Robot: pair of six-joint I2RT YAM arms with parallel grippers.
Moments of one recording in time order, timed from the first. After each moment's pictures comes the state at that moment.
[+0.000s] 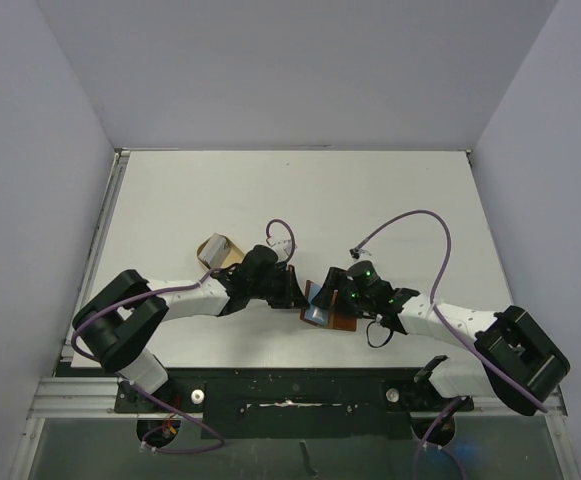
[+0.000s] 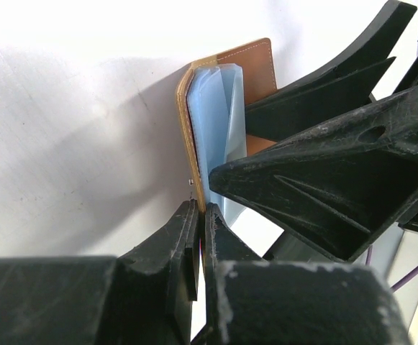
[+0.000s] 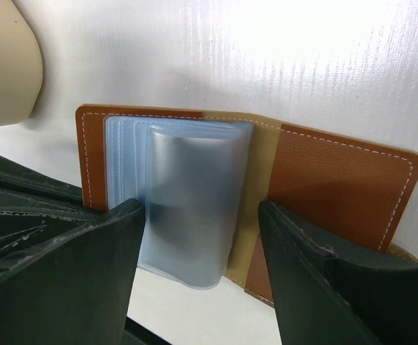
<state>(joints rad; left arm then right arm) -0.82 1.60 0.71 0.21 0.32 -0.81 0.70 1.27 0.46 0.01 -0.02 0.85</state>
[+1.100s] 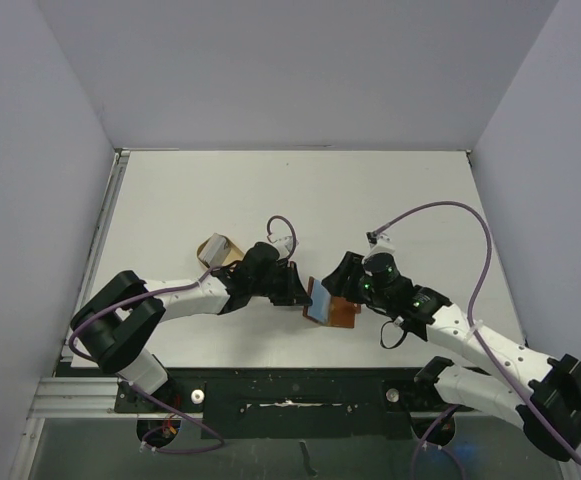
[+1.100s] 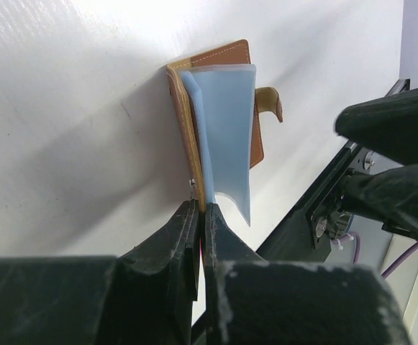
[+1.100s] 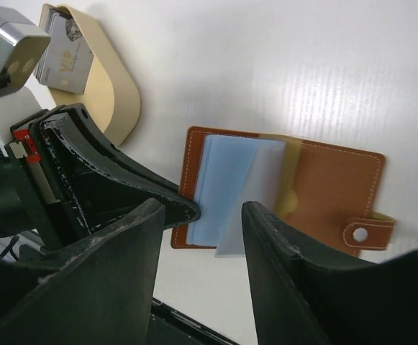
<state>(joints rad) -0.83 1.59 0.74 0.19 0.31 -0.82 0.71 0.95 0.56 -0.23 0.10 0.83</state>
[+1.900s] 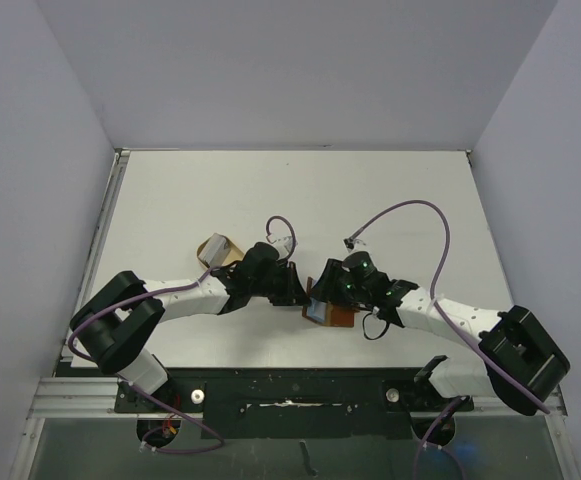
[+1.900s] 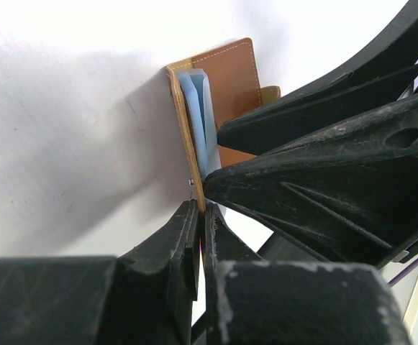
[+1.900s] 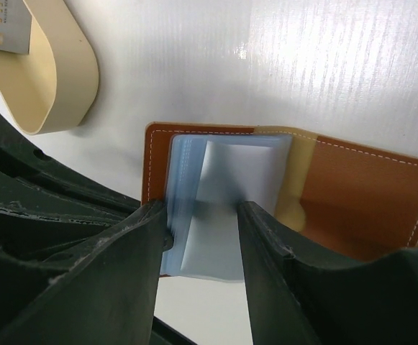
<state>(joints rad) -0.83 1.58 0.74 0.18 0.31 -0.83 0.71 1.27 0.55 -0.04 -0.03 0.83</state>
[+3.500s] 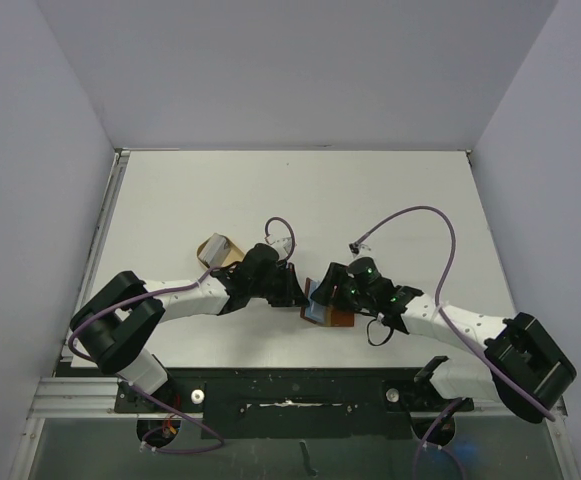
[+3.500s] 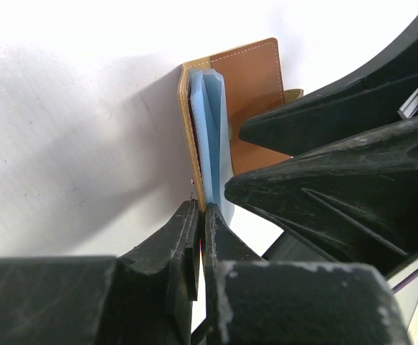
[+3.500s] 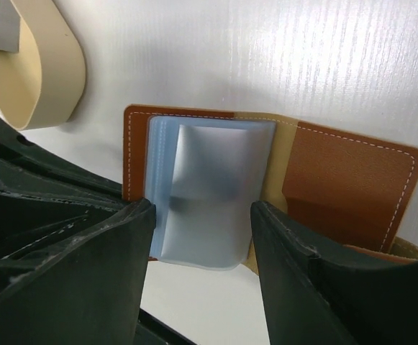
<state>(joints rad) -0.83 1.58 0.73 0.16 0.28 -0.82 0.71 1.21 0.49 -0.02 -0.02 0.85</state>
